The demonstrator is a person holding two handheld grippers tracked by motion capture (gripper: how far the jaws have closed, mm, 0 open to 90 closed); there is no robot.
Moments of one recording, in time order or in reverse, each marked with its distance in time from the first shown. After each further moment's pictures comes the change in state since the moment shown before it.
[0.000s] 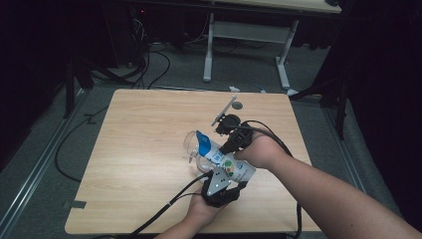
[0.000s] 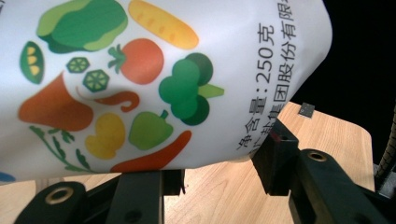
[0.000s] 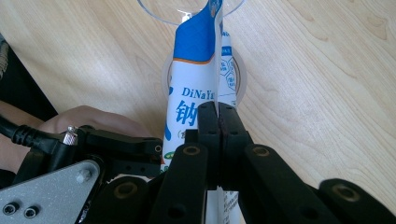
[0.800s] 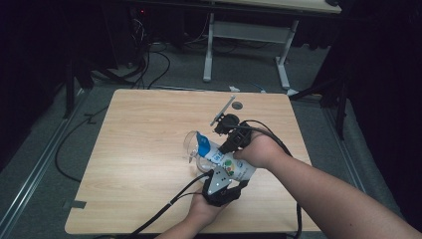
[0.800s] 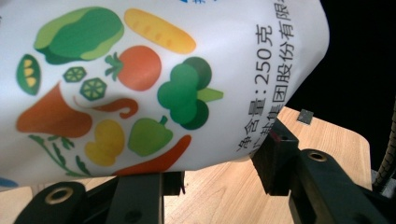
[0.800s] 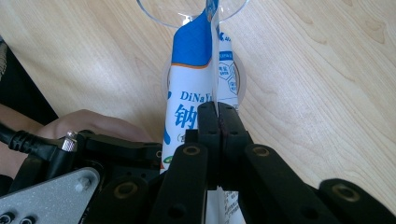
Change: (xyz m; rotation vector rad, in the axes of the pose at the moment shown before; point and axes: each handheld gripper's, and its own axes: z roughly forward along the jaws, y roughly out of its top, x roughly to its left) left arm 0.000 0.003 0.001 -0.010 0.004 -0.007; right arm 0.001 0.003 0.001 -0.002 -0.004 -0.013
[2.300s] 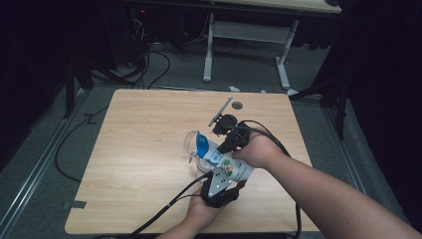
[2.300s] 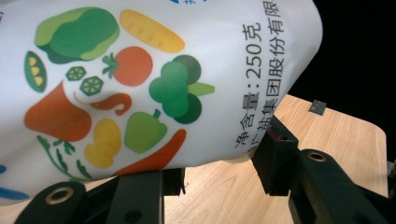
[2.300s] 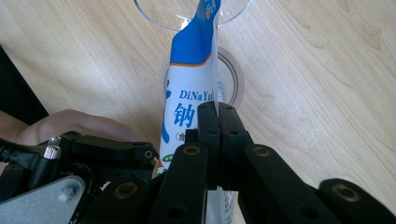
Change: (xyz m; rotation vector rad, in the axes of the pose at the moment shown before) left arm -0.002 -0.001 -0.003 0.029 0.047 0.020; right arm 0.002 0.003 0.004 0.001 -0.023 -0.020
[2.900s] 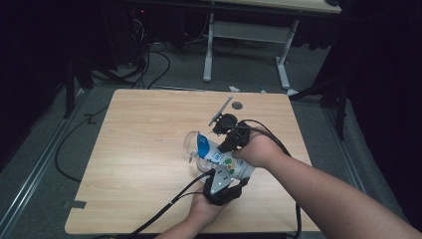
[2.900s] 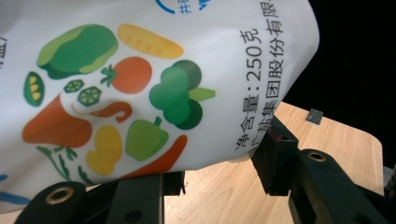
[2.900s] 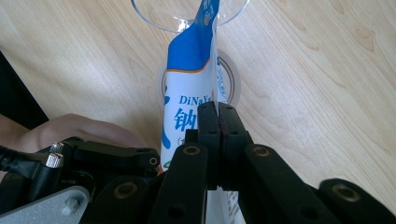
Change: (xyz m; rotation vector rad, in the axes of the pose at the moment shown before) left arm 0.000 0.008 0.004 -0.015 -0.011 -0.012; right arm 0.000 0.001 -0.002 -0.002 -0.009 -0.002
